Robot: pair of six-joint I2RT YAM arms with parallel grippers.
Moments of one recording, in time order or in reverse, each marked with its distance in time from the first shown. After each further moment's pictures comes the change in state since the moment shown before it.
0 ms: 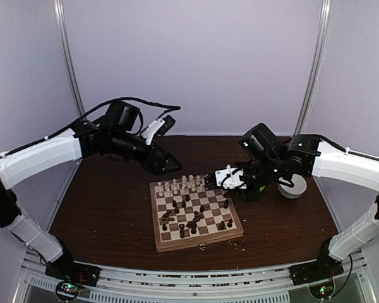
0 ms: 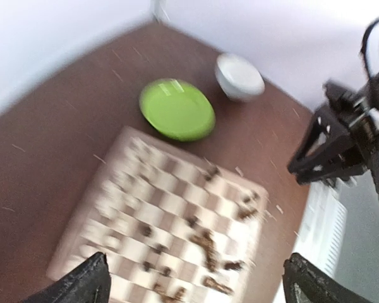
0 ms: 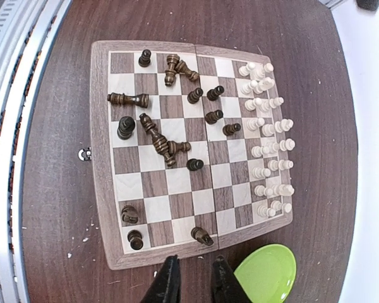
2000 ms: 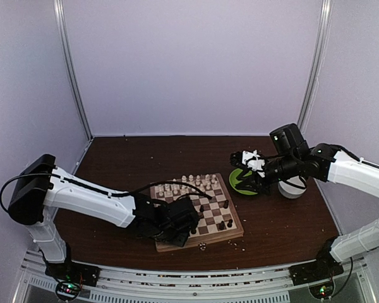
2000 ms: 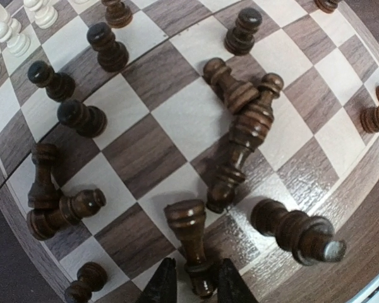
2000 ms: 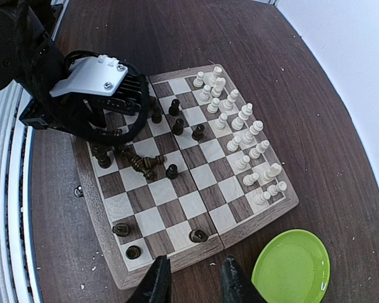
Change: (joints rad) left arm -0.544 0.267 -0.283 0.082 -0.759 -0.742; right arm -0.256 -0.173 -0.241 0.243 -0.279 0.195
